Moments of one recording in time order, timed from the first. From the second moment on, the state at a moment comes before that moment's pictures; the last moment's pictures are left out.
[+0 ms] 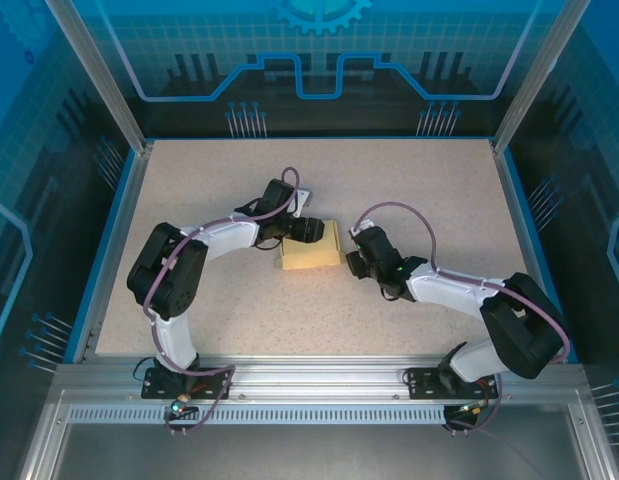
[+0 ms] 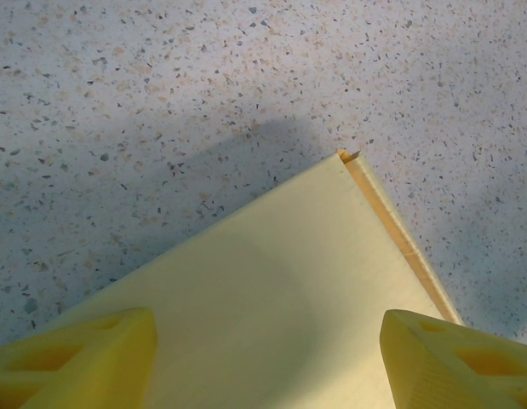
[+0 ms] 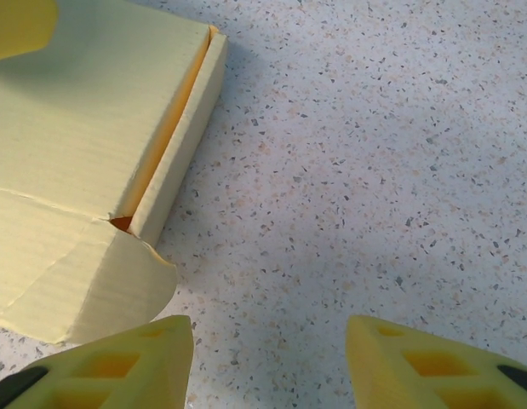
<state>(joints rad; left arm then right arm) -0.46 1.86 1.16 -0.16 0.25 -0.28 0.67 1.43 0.68 -0.08 0.30 0.17</state>
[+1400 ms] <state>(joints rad) -0.36 1.96 1.27 -0.31 0.31 -0.22 0.62 1.71 0.80 -0.03 0.05 0.20</state>
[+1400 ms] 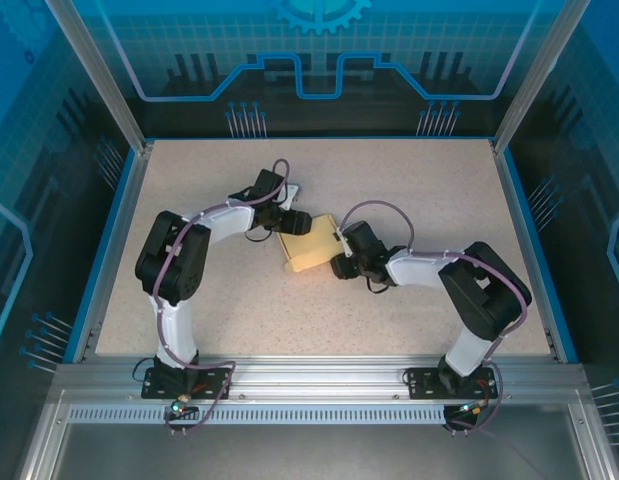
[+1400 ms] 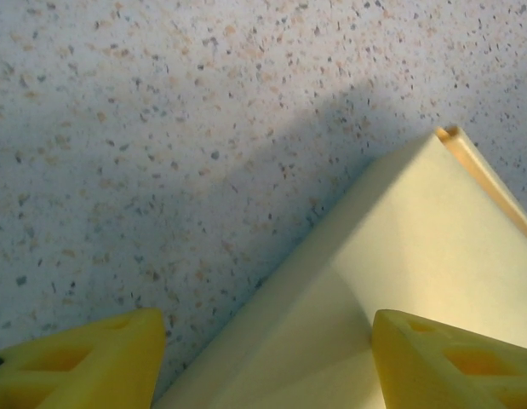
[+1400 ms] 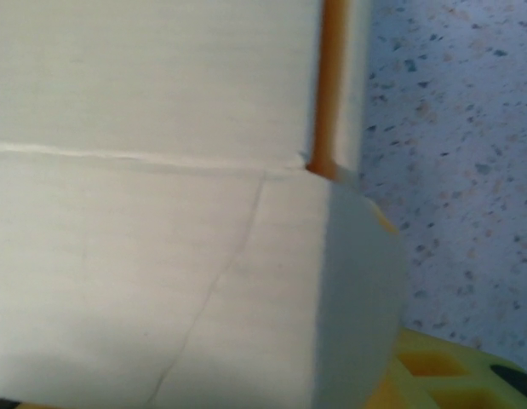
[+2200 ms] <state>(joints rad) -0.39 1.76 1.04 -0.24 0.40 -0.28 0.47 1.60 0.78 -0.11 0.06 0.26</state>
